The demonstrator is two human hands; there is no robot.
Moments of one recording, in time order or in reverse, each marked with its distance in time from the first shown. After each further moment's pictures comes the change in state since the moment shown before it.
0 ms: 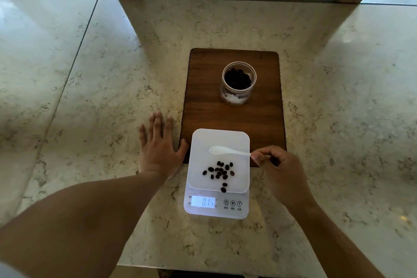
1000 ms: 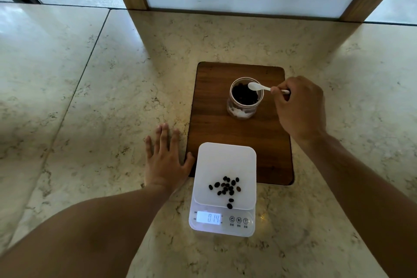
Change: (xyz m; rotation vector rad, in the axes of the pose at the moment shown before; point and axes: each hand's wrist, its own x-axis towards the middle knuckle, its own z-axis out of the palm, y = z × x) left_hand 0.000 0.001 -0.002 0.010 -0.011 0.009; right_hand 0.123 -0.098 -0.025 -0.586 0.346 -0.429
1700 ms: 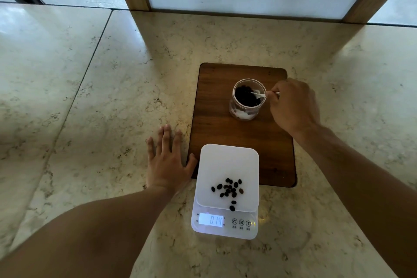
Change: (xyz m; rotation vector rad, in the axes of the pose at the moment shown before) left_hand 0.001 -0.002 0.003 -0.003 0.006 0.001; right_hand 0.015 -0.006 0.014 -0.203 -0.128 -0.053
